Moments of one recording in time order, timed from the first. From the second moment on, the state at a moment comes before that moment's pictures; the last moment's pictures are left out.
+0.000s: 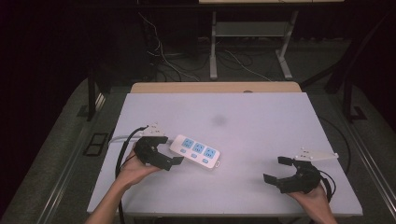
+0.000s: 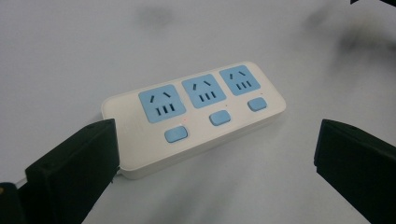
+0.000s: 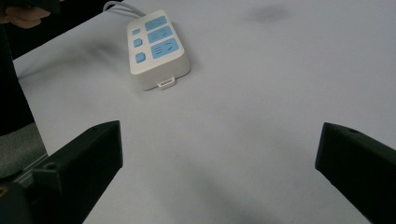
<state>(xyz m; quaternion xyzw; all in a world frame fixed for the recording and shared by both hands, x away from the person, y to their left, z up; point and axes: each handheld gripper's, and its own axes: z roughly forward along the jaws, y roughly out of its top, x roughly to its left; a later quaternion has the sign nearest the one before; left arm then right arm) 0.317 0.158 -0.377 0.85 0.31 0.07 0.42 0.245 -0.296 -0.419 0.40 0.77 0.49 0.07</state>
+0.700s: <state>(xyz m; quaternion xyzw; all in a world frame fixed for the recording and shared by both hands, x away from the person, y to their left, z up) 0.345 0.153 -0.376 0.87 0.30 0.06 0.38 0.245 -0.296 -0.420 0.40 0.78 0.48 0.07</state>
